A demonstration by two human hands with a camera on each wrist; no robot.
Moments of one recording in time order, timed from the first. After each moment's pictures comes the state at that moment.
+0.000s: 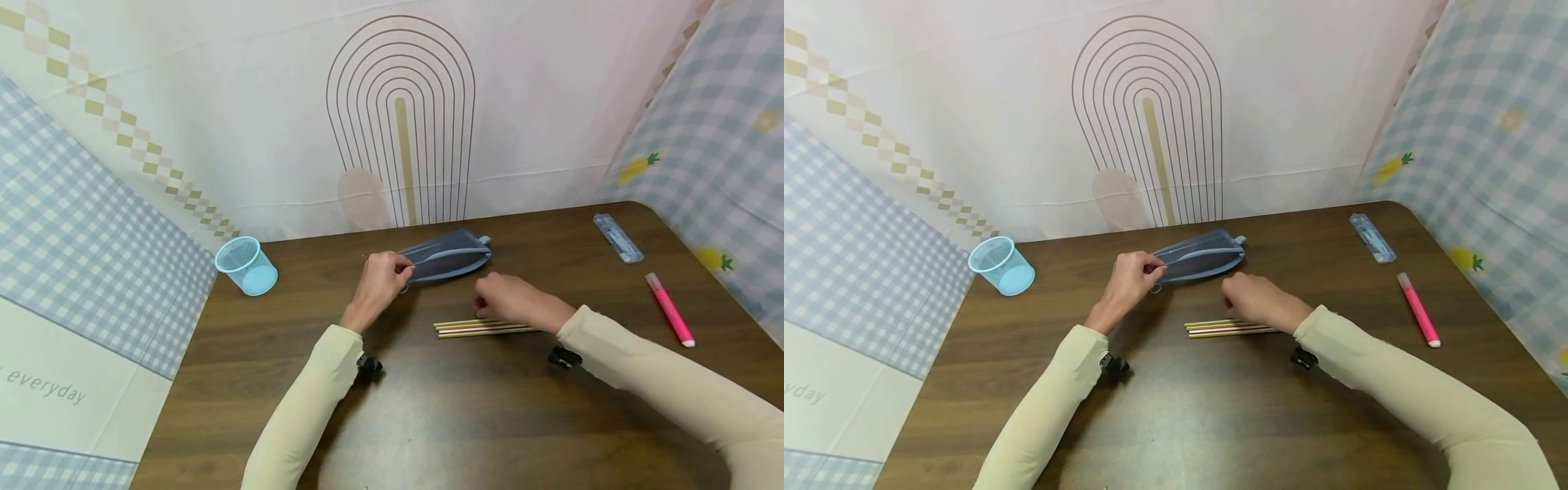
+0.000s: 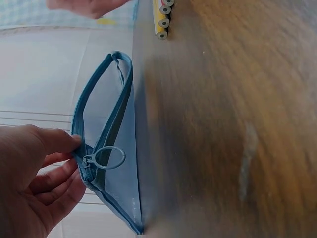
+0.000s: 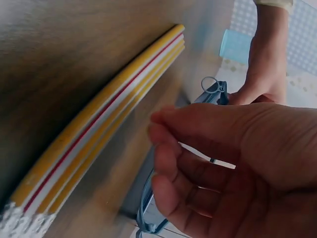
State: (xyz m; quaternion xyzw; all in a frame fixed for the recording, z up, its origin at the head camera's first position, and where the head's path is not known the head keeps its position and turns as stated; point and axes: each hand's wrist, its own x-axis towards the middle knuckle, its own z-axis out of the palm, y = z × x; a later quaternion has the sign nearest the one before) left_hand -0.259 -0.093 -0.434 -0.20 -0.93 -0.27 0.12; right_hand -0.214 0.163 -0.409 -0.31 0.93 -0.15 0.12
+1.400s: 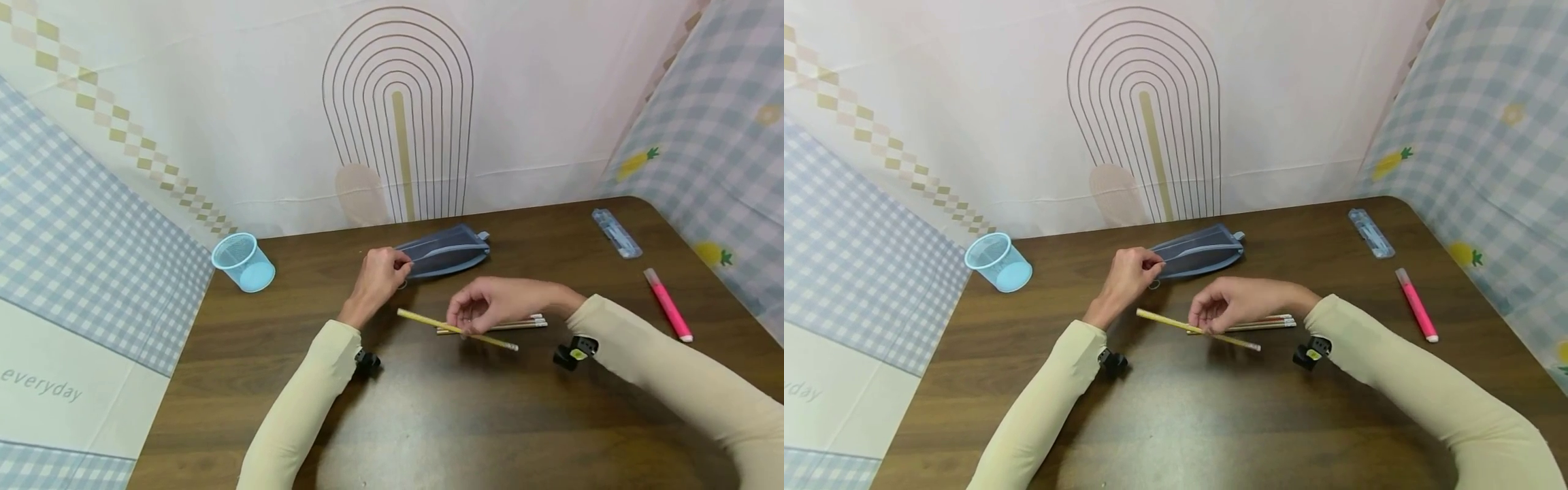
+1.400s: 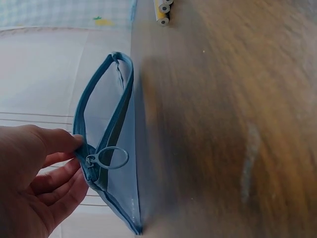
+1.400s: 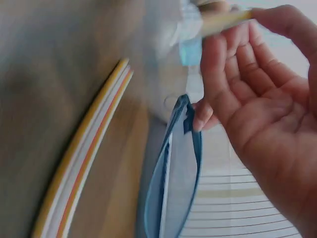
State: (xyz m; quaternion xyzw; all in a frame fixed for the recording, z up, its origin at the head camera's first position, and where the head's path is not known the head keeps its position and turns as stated) left_hand -0.262 -0.091 -0.435 -0.20 -0.94 -0.26 0.10; right_hand -0.213 0.167 -0.391 -0.42 0.73 -0.41 0.35
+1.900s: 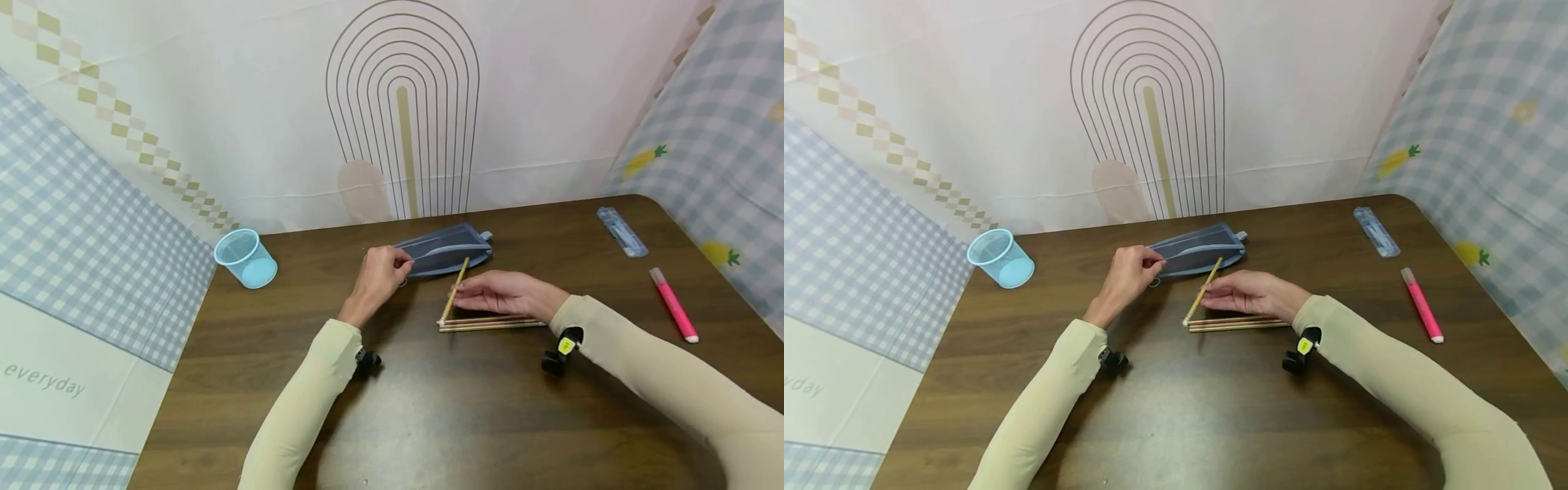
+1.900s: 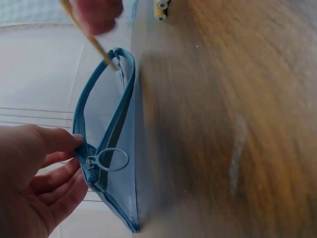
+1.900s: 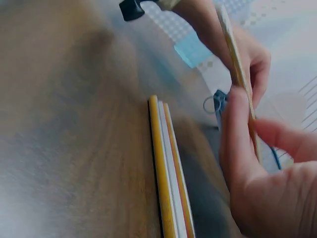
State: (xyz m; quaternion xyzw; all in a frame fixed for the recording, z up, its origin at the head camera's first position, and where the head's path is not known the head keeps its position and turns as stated) left_hand -0.260 -0.096 -0.437 -0.20 -0.93 -0.28 0.12; right_hand -0.245 0.167 -0.446 0.05 0.43 -0.77 0.47
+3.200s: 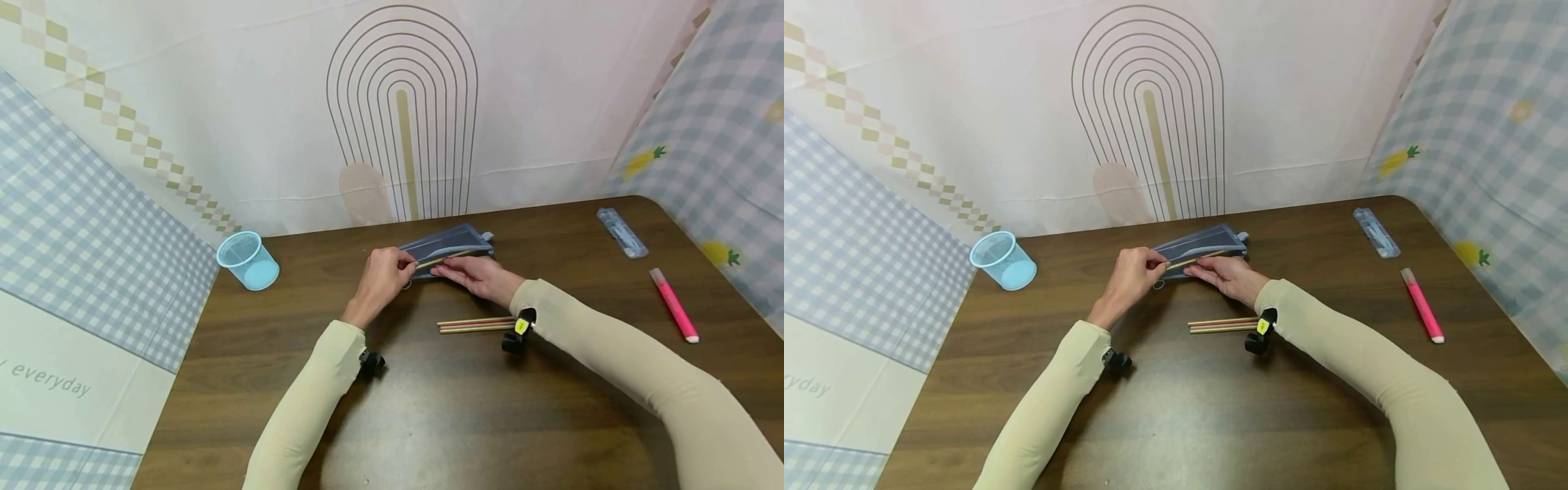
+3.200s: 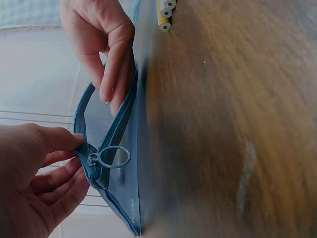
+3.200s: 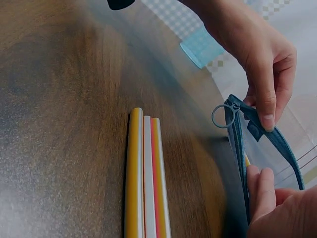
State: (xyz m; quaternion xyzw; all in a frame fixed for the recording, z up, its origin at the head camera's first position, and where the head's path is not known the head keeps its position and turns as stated) left_hand -0.259 -0.089 -0.434 -0.19 -0.94 -0.25 0.11; right_hand -0.280 0.122 -0.448 0.20 0.39 -0.84 0.32
